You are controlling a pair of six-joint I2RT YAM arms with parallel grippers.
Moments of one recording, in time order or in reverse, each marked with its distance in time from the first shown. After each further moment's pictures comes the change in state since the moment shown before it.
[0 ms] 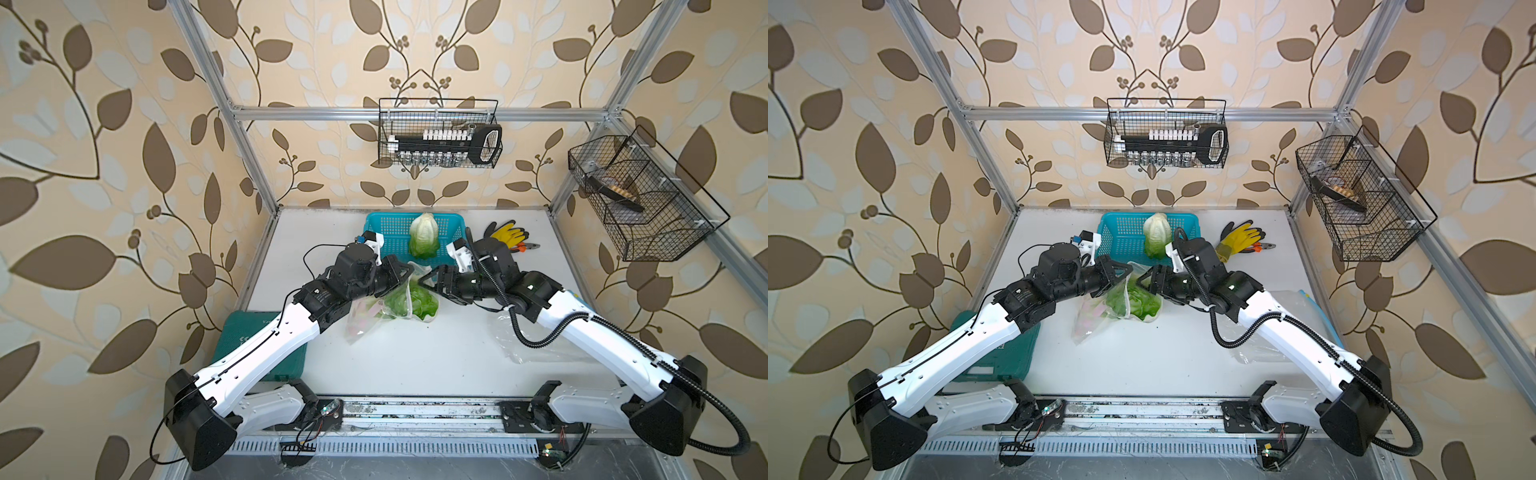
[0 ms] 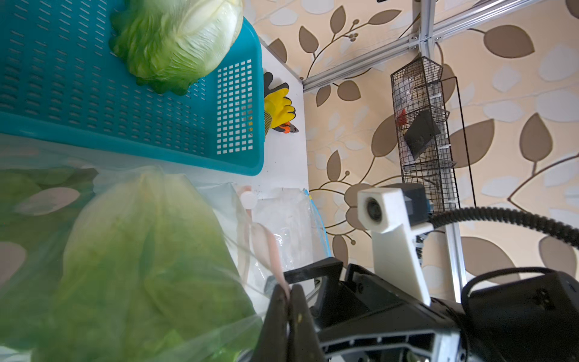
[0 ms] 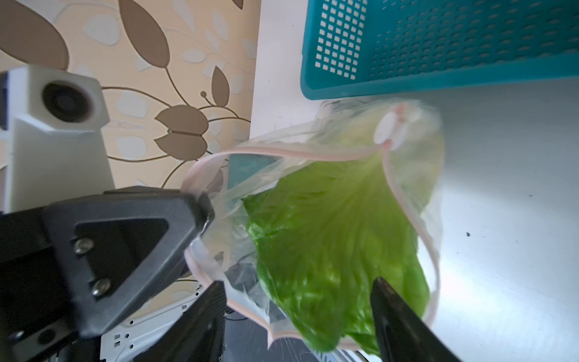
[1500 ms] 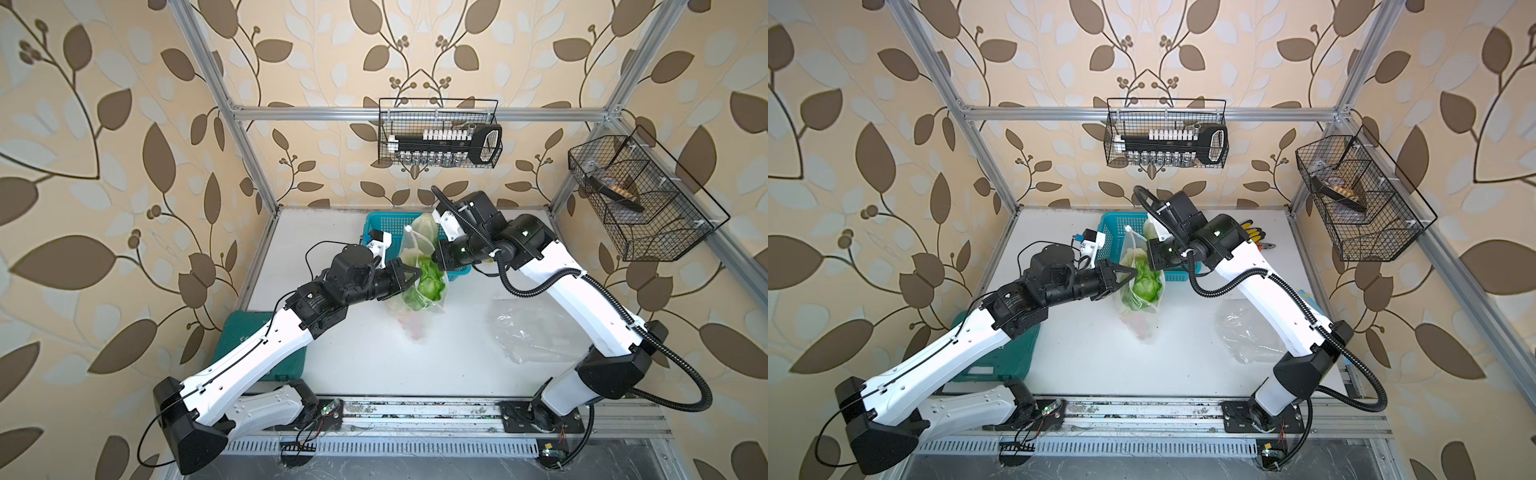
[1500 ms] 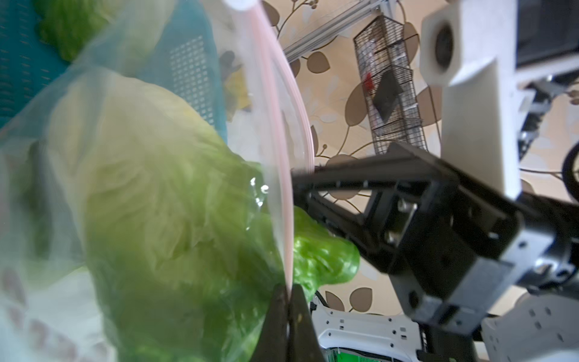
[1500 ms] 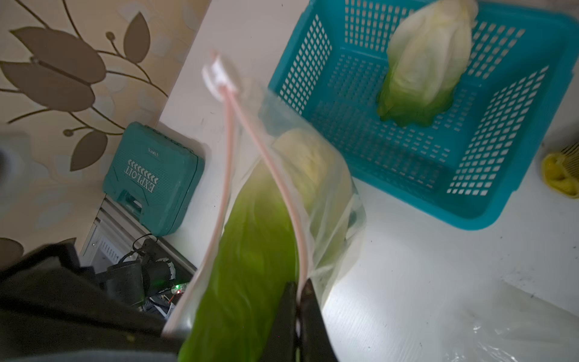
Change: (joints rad) left arm -0.111 -0.071 0.079 -0.053 0.009 0.047; right arm 0.061 0.415 0.870 -0.643 0.306 -0.540
